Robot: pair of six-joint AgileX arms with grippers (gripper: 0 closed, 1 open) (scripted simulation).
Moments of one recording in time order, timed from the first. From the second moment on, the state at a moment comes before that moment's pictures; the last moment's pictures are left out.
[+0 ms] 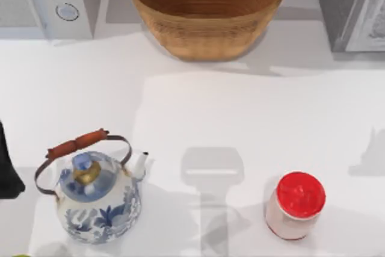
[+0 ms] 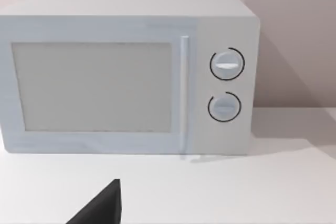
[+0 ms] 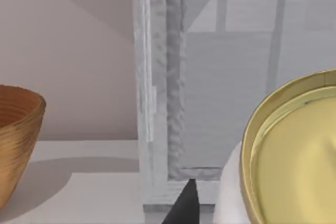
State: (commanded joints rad) left arm 0.00 0.00 0.00 0.00 0.00 0.00; right arm 0.03 0.21 0.28 -0.07 0.04 0.01
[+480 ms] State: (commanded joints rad) left arm 0.00 0.00 0.00 0.00 0.00 0.00; right arm 0.08 0.63 0.84 -0.20 0.10 0.01
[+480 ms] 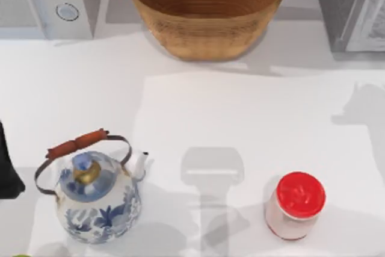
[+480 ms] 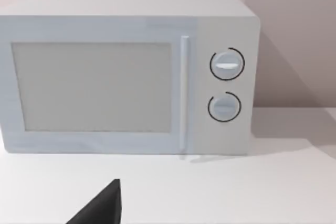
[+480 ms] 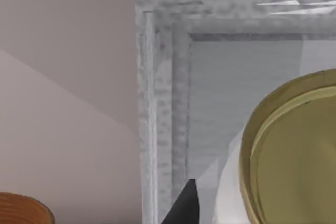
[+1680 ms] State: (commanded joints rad) left arm 0.00 0.00 0.00 0.00 0.00 0.00; right arm 0.18 1.33 1.75 -0.42 0.20 0.02
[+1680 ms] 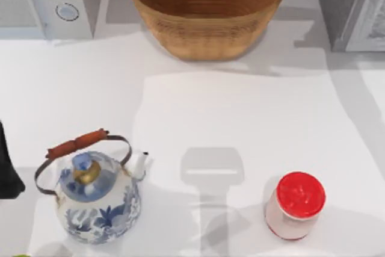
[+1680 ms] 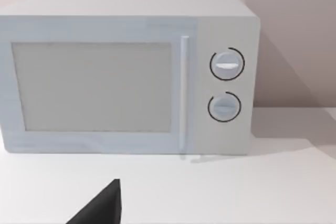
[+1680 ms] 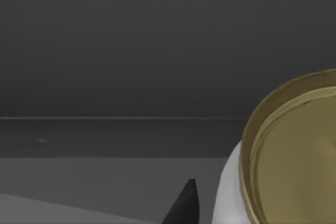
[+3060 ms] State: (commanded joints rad) left arm 0.00 0.00 0.00 0.00 0.00 0.00; right arm 0.10 2.09 2.76 -0.68 0.12 0.02
